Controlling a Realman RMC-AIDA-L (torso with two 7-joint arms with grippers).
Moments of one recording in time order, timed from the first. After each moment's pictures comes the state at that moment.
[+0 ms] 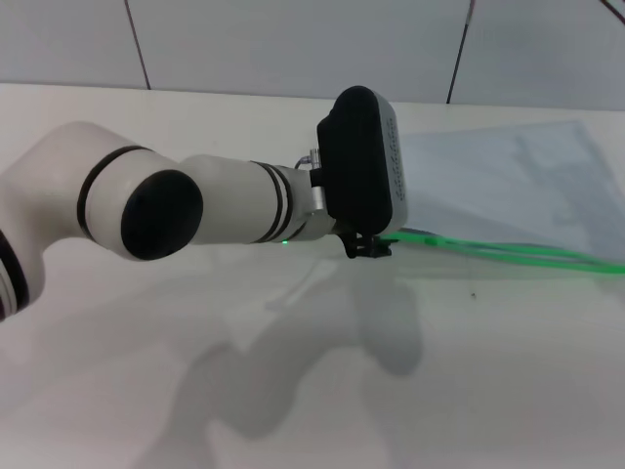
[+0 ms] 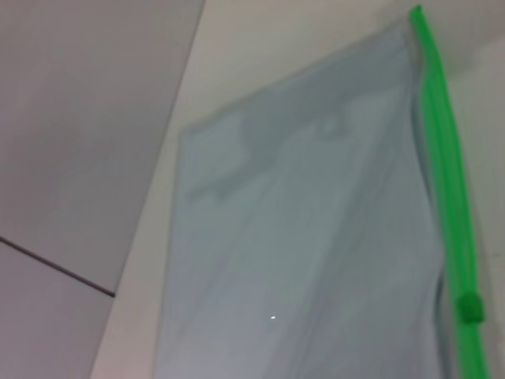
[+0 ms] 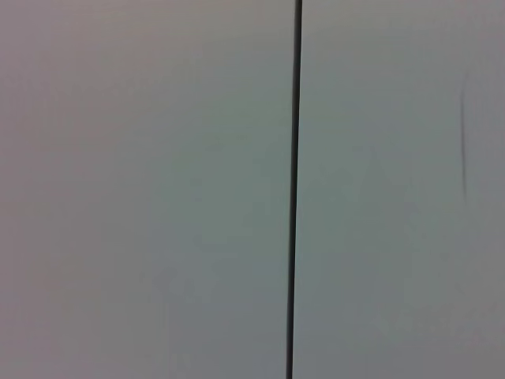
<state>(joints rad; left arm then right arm) -0.70 -2.03 2.04 1.01 -0.75 -0.47 1.01 0.53 2.03 -1.61 -1.11 -0.87 0.01 1.21</state>
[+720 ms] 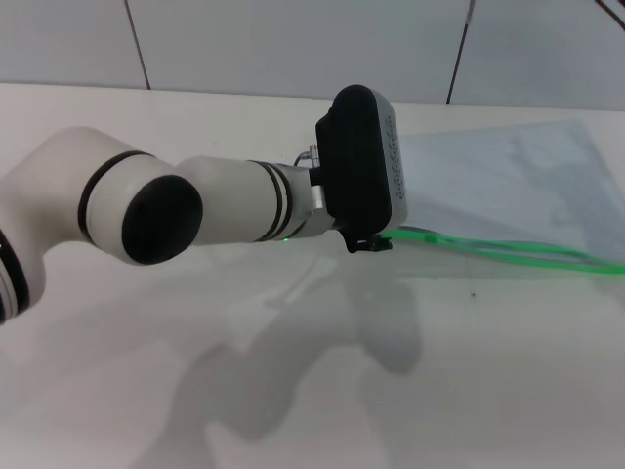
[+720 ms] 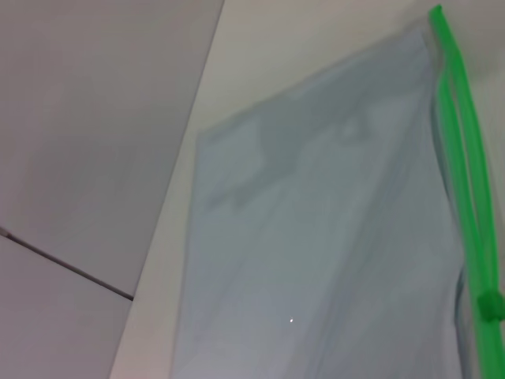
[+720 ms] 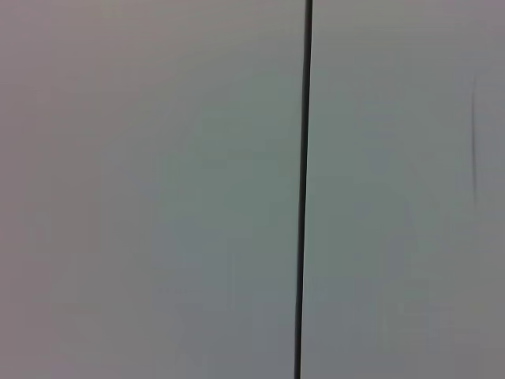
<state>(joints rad) -0.70 -2.03 2.05 0.99 -0.75 -0.43 1.02 0.53 2.03 -1.62 -1.11 -0.87 0.01 1.21</state>
